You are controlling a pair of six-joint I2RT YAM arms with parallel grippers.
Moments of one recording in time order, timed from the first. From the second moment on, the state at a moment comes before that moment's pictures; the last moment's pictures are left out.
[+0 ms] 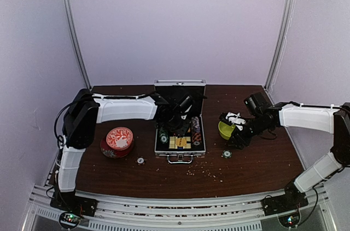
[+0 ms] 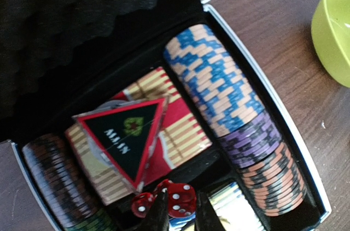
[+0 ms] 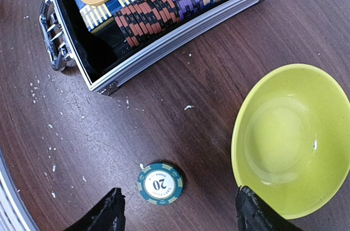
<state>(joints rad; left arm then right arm) -0.94 2.20 1.76 -0.57 -0.19 -0.30 0.45 1.44 0.85 -0.48 -0.33 -0.45</state>
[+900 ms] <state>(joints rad) -0.94 2.25 1.77 -0.52 -0.11 -0.30 0.45 1.44 0.85 -0.48 -0.33 -0.45</state>
